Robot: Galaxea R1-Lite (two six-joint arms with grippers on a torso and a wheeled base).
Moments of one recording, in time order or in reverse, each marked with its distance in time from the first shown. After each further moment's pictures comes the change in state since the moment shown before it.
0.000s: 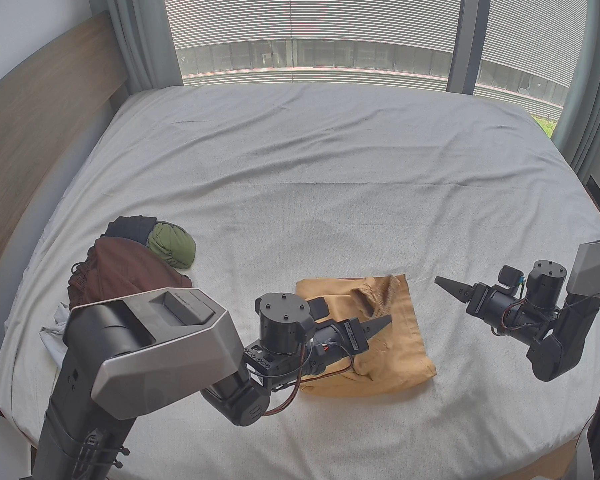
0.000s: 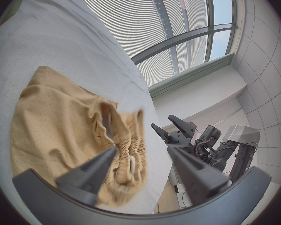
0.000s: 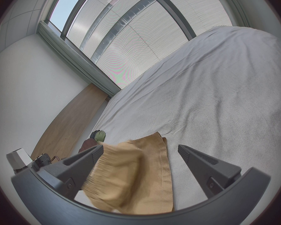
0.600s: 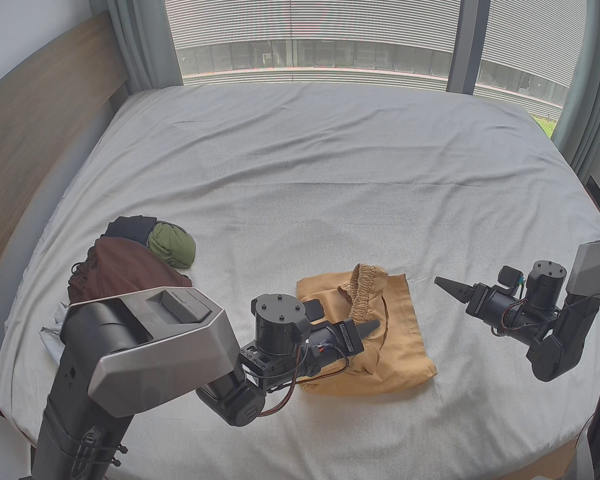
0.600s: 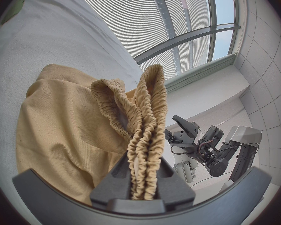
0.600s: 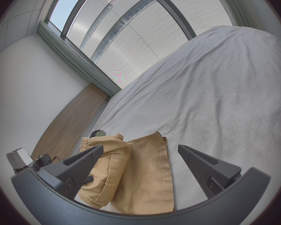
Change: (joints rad) left arm 0.009 -0.008 0.026 0.001 0.002 0.000; right arm 0.001 0.001 0.000 0.000 0.000 0.000
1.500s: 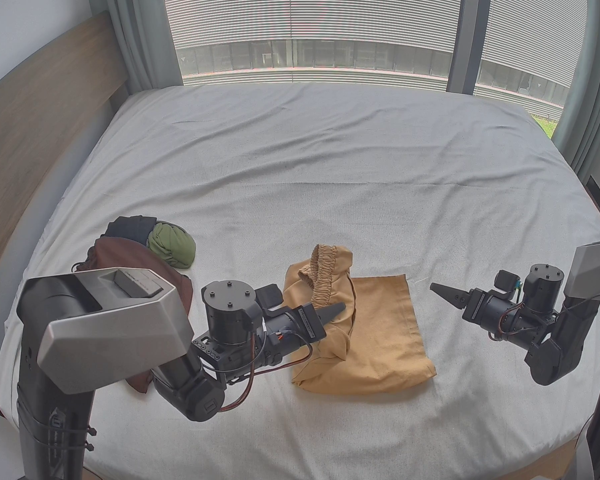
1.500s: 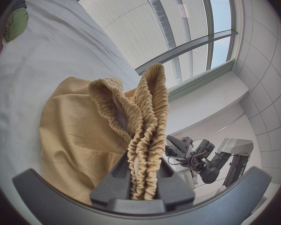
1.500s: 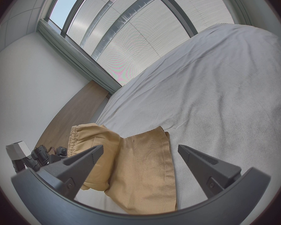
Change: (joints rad) left arm 0.094 -0.125 0.192 -0.113 -0.010 0.004; right arm 0.024 0.000 0.020 0.000 -0.001 -0.008
